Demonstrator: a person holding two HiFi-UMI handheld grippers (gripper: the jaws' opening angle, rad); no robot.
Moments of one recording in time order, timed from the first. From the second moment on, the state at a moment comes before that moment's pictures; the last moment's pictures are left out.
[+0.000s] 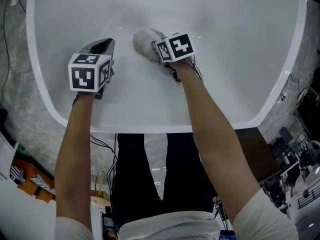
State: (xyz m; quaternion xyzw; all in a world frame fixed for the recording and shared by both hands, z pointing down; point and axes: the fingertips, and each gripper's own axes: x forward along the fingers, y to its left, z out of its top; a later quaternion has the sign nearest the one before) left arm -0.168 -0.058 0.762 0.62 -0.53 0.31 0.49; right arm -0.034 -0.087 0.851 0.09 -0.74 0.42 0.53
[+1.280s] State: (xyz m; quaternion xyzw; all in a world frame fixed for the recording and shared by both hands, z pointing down) left arm -0.190 -0.072 0.774 0.61 -0.56 0.23 0.51; right arm -0.157 -0.055 0.882 0.06 -0.75 0.45 0.48
